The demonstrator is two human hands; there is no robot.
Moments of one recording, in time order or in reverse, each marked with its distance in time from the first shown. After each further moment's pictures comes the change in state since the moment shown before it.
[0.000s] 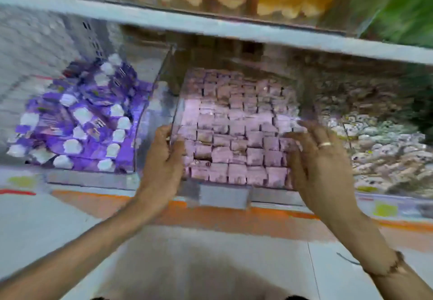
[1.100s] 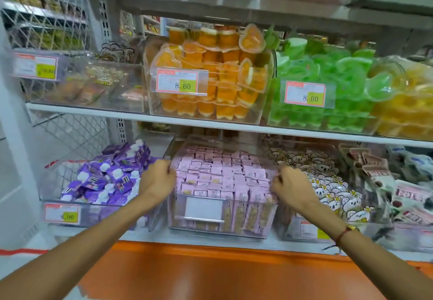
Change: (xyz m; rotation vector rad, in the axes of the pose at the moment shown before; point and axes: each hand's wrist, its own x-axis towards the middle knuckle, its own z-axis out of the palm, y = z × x) left_hand 0.007 0.075 -0.045 0.543 0.008 0.079; right_hand 0.006 0.009 -0.074 0.057 -0.082 0.182
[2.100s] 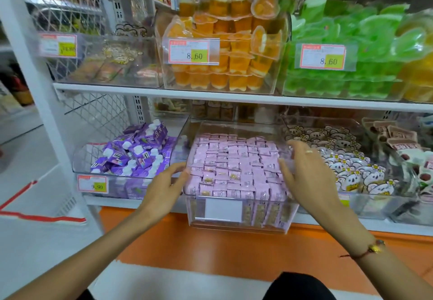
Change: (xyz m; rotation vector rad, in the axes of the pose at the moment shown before) left_hand -0.080 -0.033 -0.002 -0.370 -0.145 0.097; right_hand -0.059 -0.015 0.008 -0.008 0.302 -0.168
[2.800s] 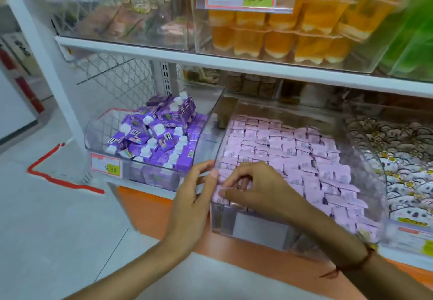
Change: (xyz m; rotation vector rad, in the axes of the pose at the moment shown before) left_hand -0.001 -0.023 0.034 -0.352 0.264 -0.100; right_hand 0.041 -0.108 0.077 0.711 -0.776 -0.117
